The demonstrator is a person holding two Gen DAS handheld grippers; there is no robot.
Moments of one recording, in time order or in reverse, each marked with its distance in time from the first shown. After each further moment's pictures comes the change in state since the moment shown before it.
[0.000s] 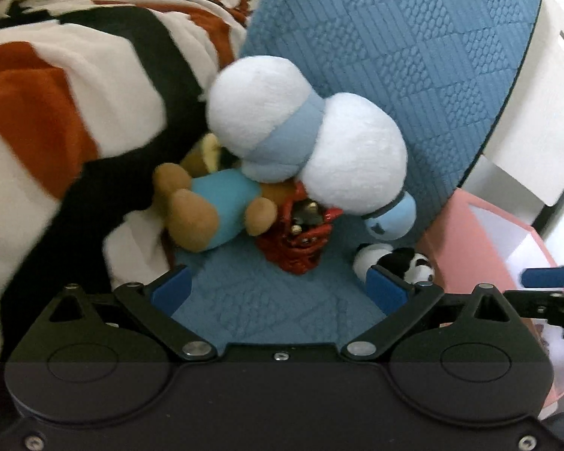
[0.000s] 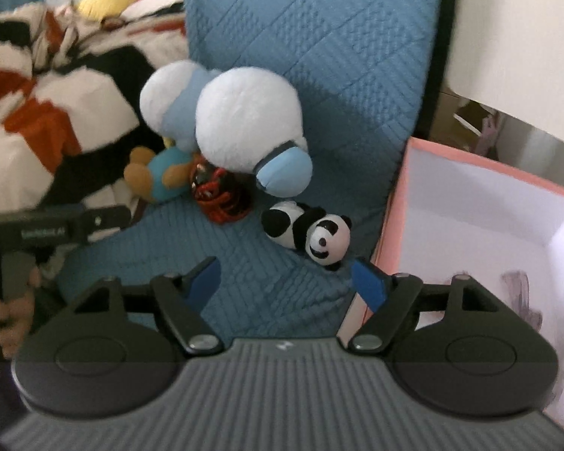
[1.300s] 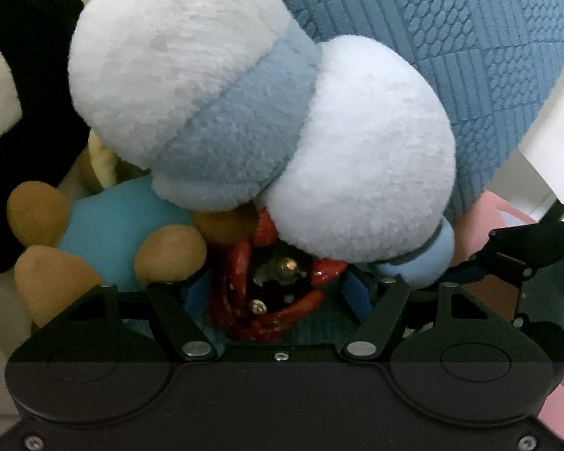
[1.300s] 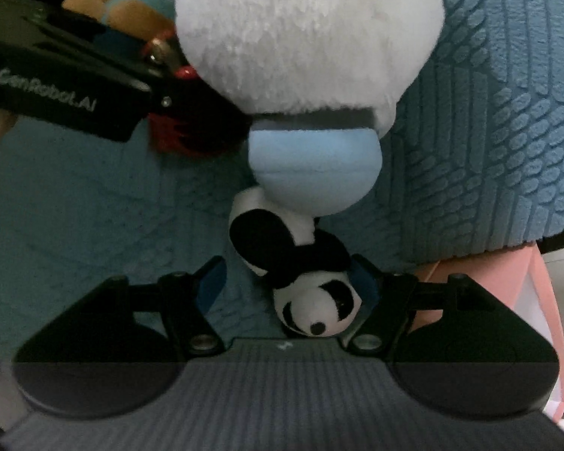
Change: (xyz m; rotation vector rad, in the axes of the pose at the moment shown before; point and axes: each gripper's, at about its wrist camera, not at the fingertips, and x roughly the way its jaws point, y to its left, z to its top) left arm 0.148 -0.016 0.043 0.008 0.131 -0.094; right arm 0.181 0.024 0.053 -0.560 0.402 -0.077
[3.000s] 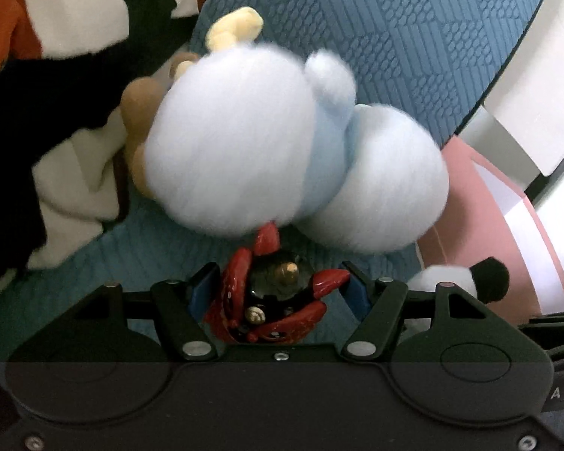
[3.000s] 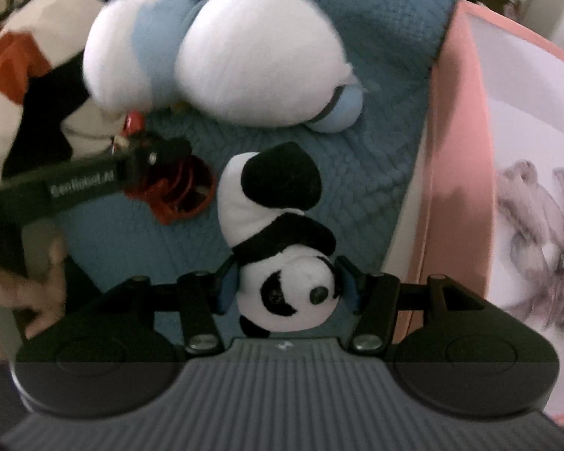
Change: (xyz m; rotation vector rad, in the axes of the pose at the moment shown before) left arm -0.083 -0.010 -0.075 -0.075 0.042 0.044; right arm -0.078 0.035 -0.103 0.686 -0.071 0.222
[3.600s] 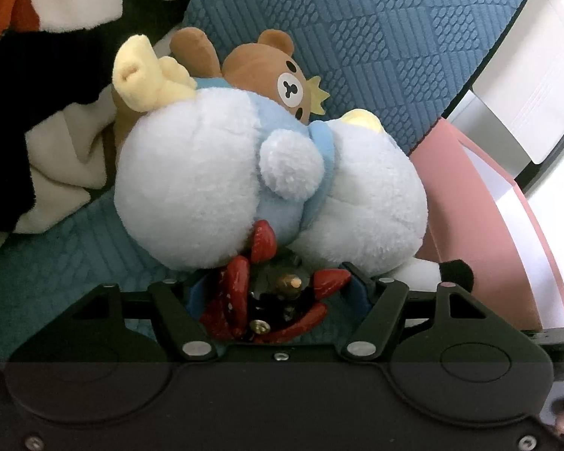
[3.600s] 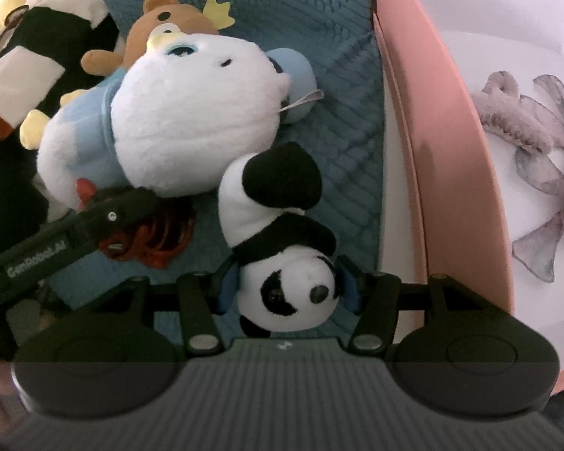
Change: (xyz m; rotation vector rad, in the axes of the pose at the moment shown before) left arm -0.011 -0.011 -0.017 -0.008 0.026 -0.025; right arm 0.019 -0.012 -0.025 0.232 -0.055 0.006
